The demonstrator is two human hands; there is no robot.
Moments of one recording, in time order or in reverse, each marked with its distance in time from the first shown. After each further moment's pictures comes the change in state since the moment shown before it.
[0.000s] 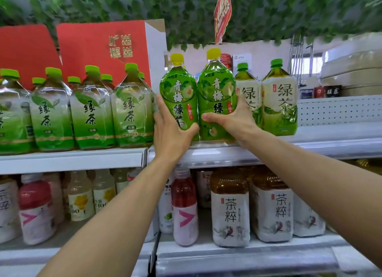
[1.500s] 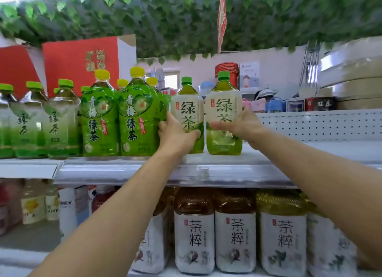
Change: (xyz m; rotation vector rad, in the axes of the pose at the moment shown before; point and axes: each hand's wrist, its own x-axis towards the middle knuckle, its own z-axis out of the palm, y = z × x) left_hand -0.004 0.148 0.153 -0.078 -0.087 -0.299; right_hand 0.102 0.081 -0.184 0.007 -0.238 0.025
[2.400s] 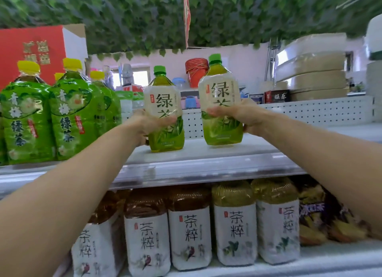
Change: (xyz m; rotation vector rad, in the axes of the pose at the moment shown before) left_hand 0.032 0.031 0.032 -0.203 -0.333 -0.190; right_hand -0.014 0.015 -0.106 0.132 -0.123 0.194
